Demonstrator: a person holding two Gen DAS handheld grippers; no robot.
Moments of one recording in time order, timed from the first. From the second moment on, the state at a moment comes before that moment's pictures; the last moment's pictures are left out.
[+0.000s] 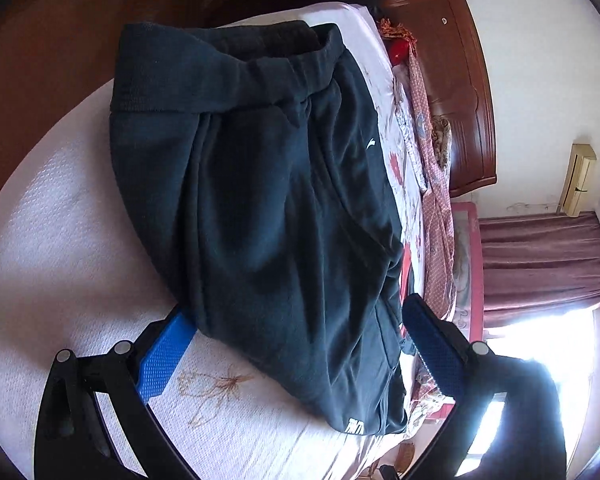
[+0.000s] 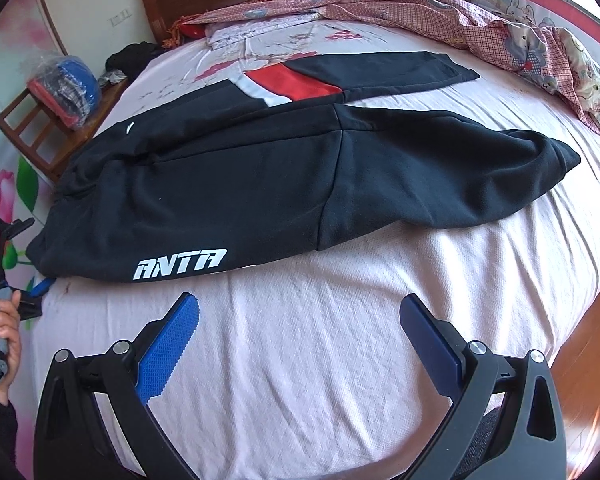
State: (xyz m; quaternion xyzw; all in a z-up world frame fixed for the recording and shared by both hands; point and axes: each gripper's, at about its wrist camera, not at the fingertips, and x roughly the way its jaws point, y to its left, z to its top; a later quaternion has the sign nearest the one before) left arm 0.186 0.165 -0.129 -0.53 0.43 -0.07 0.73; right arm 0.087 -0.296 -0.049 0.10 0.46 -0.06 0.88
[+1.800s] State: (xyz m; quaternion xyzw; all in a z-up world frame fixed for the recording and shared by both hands) left arm 0.191 0.170 -0.116 -0.45 0.43 -0.06 0.78; right arm 0.116 -0.557 -0.096 0.44 0.38 -0.15 0.80
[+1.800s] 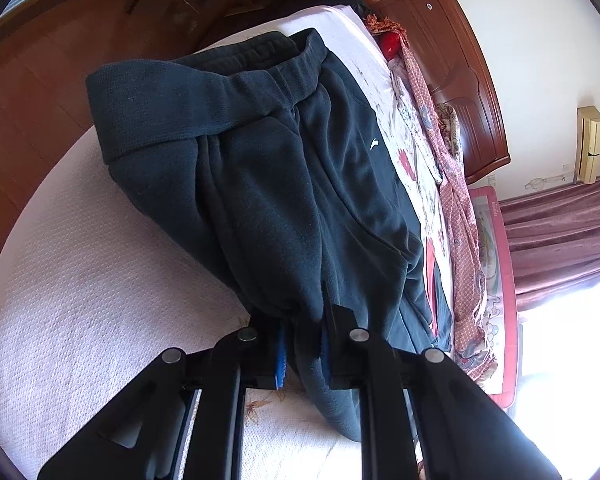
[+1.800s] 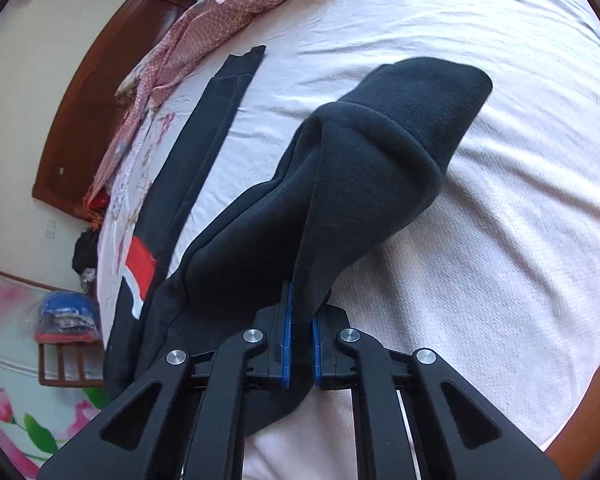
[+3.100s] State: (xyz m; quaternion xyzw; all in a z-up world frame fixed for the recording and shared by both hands) left arm -0.004 0.145 -0.061 -0.22 0.48 -0.03 0.85; right arm -0.024 -0.610 -0.122 0.52 0.38 -0.10 0.75
